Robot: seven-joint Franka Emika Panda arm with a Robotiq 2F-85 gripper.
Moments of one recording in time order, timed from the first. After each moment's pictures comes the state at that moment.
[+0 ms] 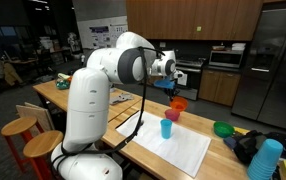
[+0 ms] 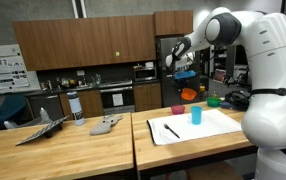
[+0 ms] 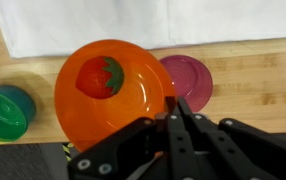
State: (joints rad) arm 0.00 0.31 -0.04 -1.71 -0.11 2.12 0.24
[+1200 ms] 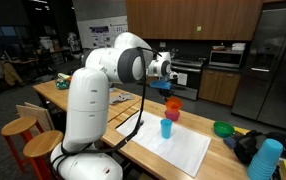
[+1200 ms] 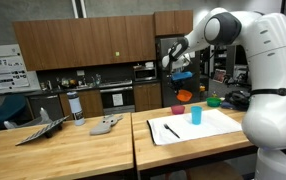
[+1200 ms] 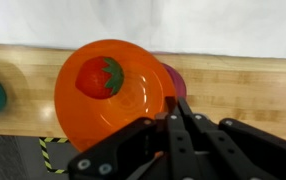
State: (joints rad) arm 0.02 0.31 -0.01 -1.72 -0.10 2.12 0.16
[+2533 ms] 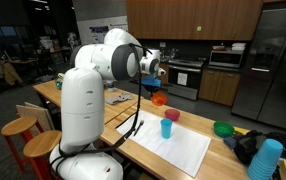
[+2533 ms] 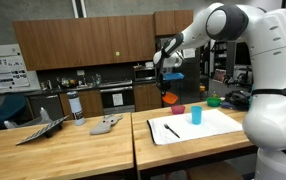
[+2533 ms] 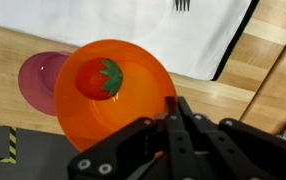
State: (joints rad) arm 0.05 0.25 0.09 -1.79 0.06 2.17 -0.06
